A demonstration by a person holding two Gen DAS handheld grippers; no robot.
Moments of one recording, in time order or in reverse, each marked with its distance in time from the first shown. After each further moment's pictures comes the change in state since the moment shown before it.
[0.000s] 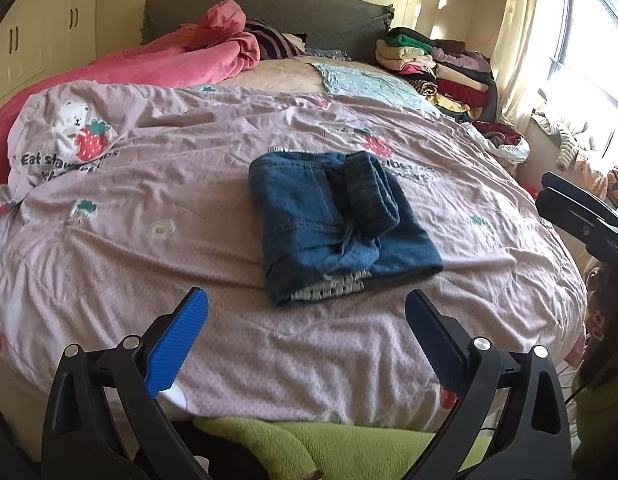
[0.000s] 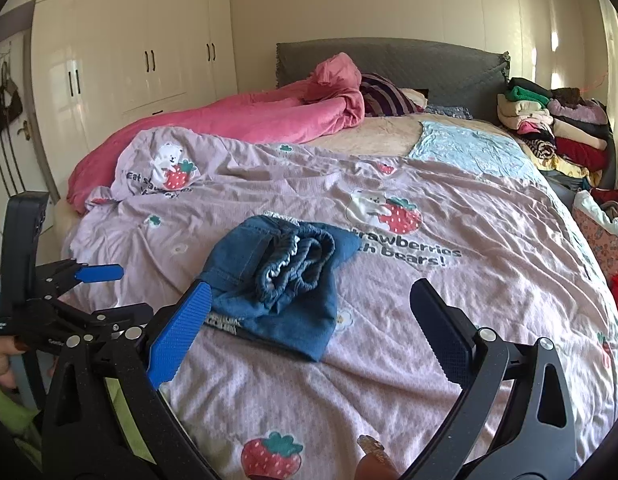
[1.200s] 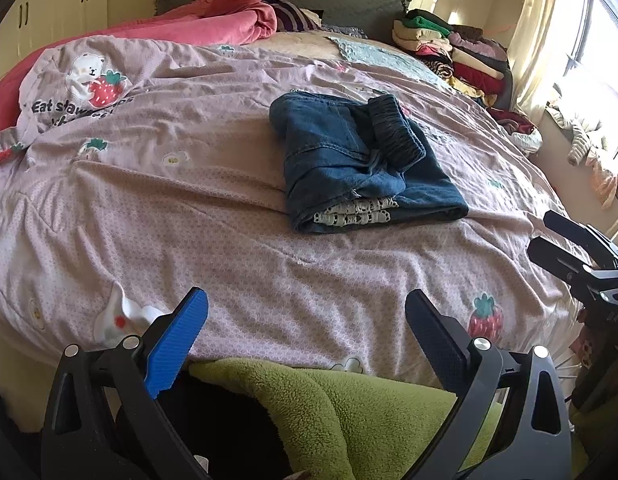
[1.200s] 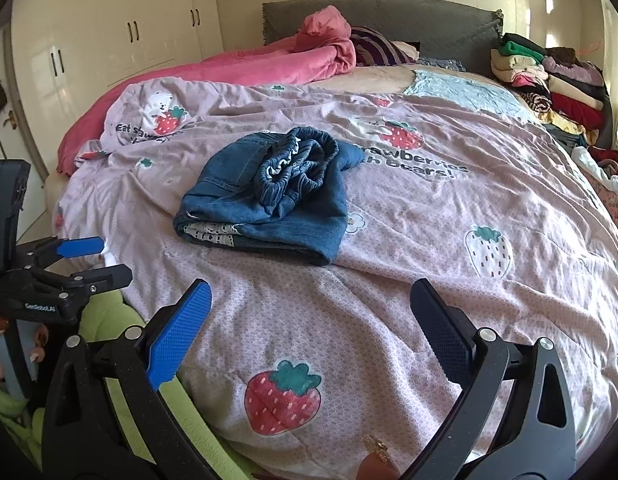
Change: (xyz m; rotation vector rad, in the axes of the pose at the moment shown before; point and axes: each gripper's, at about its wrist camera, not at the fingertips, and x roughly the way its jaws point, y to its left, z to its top) left arm 0.012 0.013 -0.047 -0.051 0.082 0.029; right arm 0.019 0.011 -0.068 0.047 0.149 -0.025
